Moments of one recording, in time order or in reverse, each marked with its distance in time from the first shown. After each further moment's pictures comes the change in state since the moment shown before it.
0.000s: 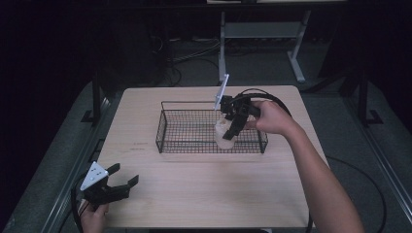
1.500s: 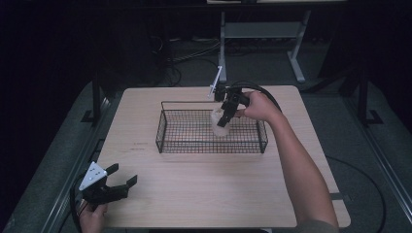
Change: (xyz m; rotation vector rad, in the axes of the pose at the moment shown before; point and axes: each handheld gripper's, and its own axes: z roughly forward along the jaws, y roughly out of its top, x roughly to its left) left arm 0.003 -0.001 -0.001 0.006 0.007 -0.004; right arm -0.062 0.011 0.033 0.014 -0.018 0.078
